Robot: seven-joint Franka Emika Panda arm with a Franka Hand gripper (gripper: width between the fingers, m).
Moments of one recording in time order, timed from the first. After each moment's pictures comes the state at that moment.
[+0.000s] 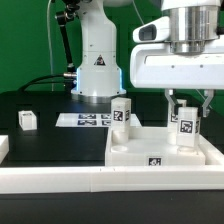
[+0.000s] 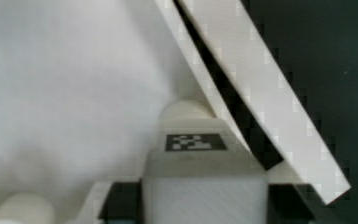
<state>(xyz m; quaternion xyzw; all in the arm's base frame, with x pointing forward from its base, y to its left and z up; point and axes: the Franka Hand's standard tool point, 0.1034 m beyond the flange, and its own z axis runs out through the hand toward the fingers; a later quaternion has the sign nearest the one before) 0.583 0.113 0.088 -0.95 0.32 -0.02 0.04</state>
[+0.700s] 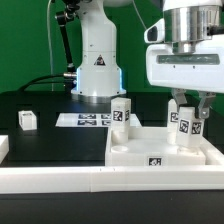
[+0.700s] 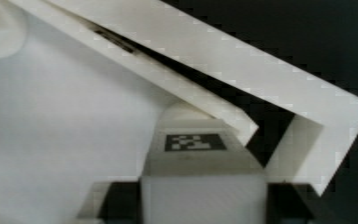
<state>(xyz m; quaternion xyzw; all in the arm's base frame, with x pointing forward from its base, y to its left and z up) 0.587 0.117 0.088 -0.82 0.57 -0.01 0.05</state>
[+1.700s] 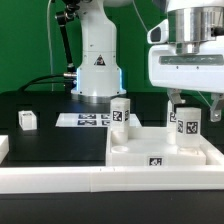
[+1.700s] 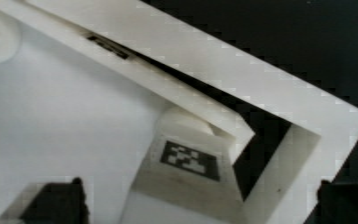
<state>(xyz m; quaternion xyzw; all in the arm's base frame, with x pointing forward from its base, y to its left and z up) 0.587 0.121 0.086 -0.87 0.49 -0.02 0.05</state>
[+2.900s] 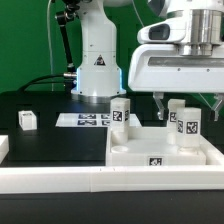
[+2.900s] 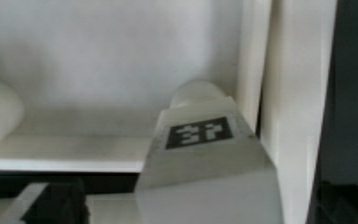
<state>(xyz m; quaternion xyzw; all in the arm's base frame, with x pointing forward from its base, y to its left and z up) 0.587 0.110 0.082 -1.00 0.03 -0.06 -0.01</state>
